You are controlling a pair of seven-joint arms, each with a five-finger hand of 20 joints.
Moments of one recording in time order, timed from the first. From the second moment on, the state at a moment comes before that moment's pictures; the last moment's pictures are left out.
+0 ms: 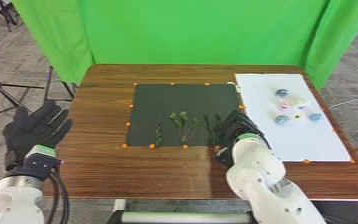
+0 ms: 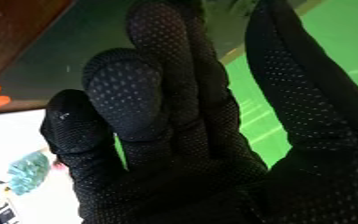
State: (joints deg) left arm 132.0 -51.6 -101.0 -126.7 10.5 20.9 22.6; right arm -89.9 -69.4 62.4 -112.4 -126.7 -5.5 53.4
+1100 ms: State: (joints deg) left arm 129.8 -51.4 -98.4 -126.2 11.0 20.8 22.0; right arm -101.7 -53.0 83.8 -110.5 -137.2 -12.8 29.9
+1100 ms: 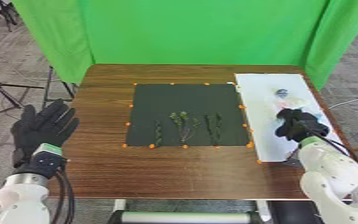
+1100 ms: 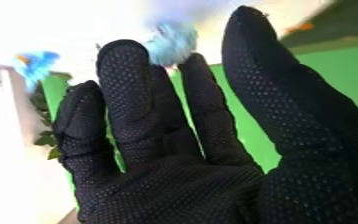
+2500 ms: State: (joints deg) left arm 131.8 -51.5 -103.2 -125.9 11.7 17.9 22.8; right arm -89.0 -54.5 65.9 -111.8 -134.7 10.3 22.7
